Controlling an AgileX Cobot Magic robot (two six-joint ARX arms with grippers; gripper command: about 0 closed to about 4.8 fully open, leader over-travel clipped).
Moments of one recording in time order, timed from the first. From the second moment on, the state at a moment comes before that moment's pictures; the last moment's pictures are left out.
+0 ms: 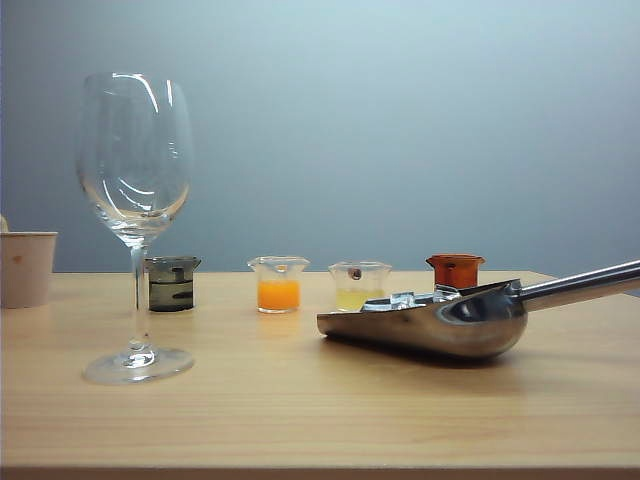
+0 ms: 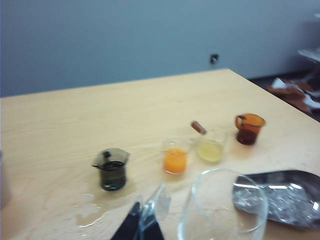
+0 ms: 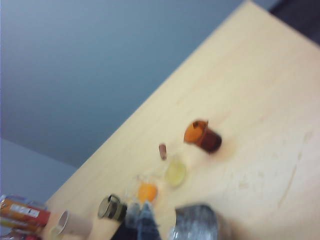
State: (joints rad) left arm -0.07 0.45 0.61 -0.28 0.38 0.05; right arm 0.02 0.33 0.73 -0.56 -0.14 0.86
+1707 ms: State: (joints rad) left arm -0.38 0.56 0.67 -0.33 0.18 0.05; right arm 1.09 0.72 0.16 0.04 0.96 1.52
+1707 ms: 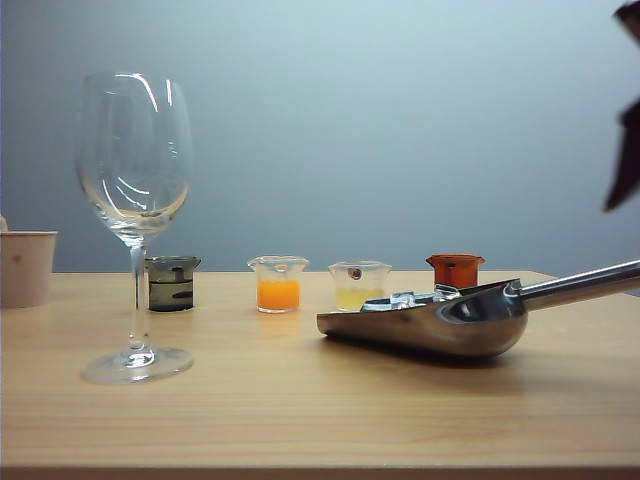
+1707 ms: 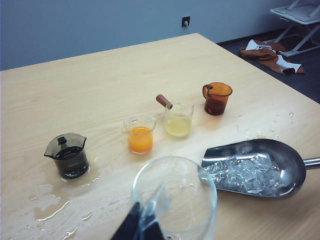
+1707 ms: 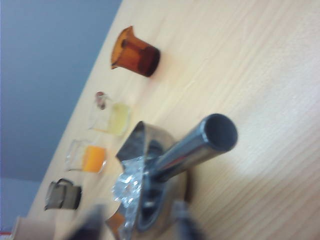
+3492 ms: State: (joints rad) left arm -0.38 0.56 0.67 -0.40 0.18 0.10; right arm 0.76 1.42 0.17 0.88 0.89 1.58
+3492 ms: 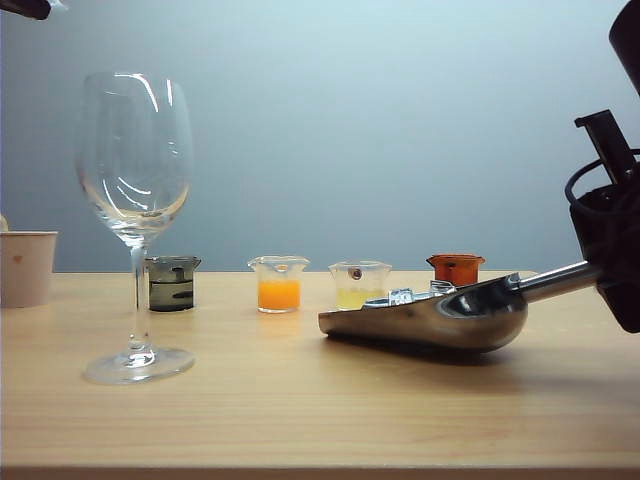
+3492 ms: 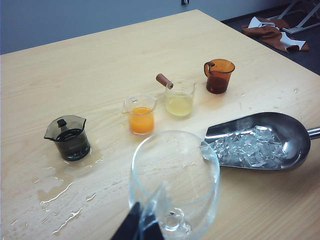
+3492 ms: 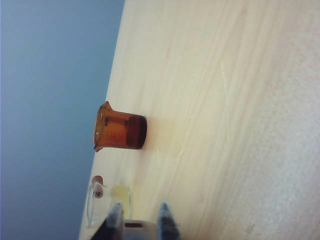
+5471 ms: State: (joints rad) left arm -0.38 0.56 0.67 -0.41 0.18 0.10; right arm 0.74 1.49 0.20 1.33 0.53 1.56
